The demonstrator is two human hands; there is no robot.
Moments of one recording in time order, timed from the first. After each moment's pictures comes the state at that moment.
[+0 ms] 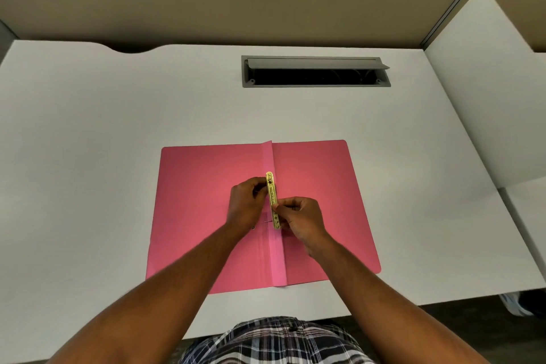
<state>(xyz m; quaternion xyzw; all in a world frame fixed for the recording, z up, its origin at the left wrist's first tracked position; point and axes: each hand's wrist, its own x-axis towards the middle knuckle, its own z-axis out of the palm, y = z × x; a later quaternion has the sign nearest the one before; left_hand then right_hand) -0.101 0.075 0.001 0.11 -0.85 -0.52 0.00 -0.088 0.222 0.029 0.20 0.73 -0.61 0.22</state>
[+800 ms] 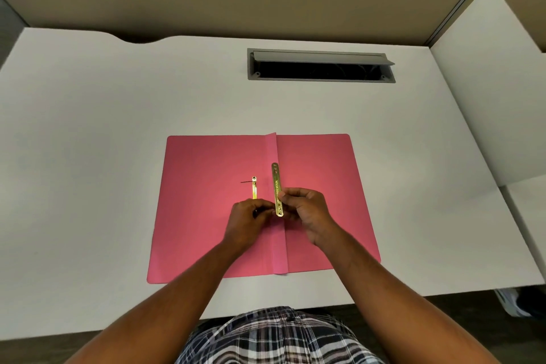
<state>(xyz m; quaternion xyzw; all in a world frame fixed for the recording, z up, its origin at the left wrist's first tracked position) -0.041 0.076 -0.005 0.08 -0.83 -0.55 -0.05 -0.088 0.226 0.040 0.24 0.64 -0.69 0.26</state>
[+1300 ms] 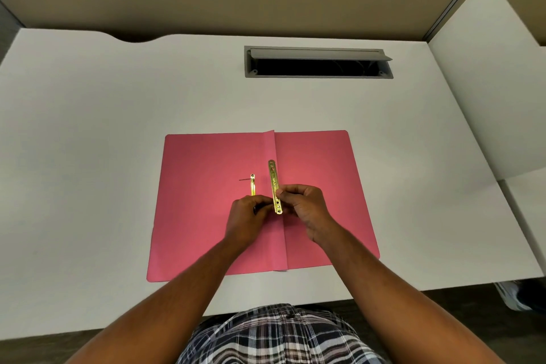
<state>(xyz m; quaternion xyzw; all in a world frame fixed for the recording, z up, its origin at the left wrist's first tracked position) -0.044 0.079 -0.007 0.08 -0.85 -0.51 -0.04 -0.086 0.227 0.039 0.21 0.67 -0.67 0.24</state>
